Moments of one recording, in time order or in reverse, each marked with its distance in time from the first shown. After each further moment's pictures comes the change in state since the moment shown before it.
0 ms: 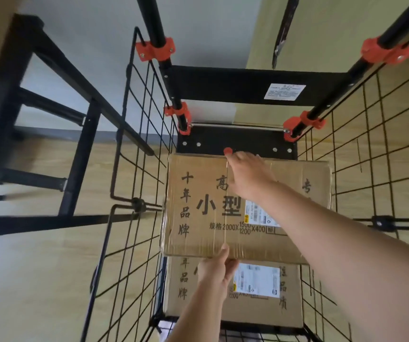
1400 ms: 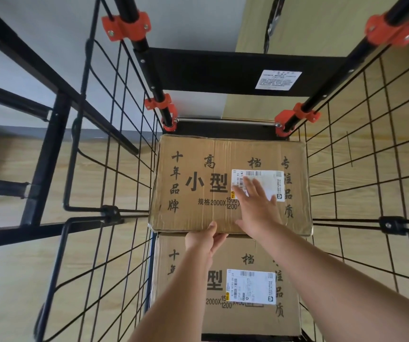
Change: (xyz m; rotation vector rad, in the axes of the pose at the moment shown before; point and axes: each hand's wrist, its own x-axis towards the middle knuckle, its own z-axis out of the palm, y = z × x) left_hand 0.064 0.049 0.042 0.122 0.005 0.098; right_hand -0.027 0.037 0.102 0.041 -0.158 0.233
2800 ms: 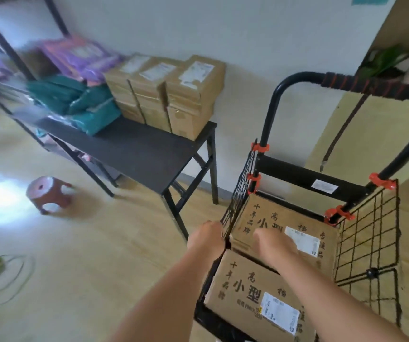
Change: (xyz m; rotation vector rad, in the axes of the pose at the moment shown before) left_hand -0.317 0.019 -0.183 1.180 0.421 0.978; right_hand -0.271 -0.142 -0.151 -0.138 0.145 -0.234
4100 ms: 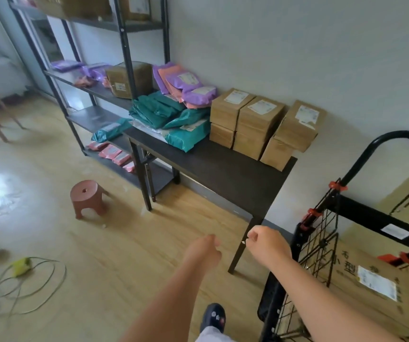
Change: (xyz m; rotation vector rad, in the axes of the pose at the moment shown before) left_hand -0.043 -0.335 -0.165 -0.215 -0.003 -0.050; right_hand -0.050 -0.378 0.001 0.226 0.192 -0.046
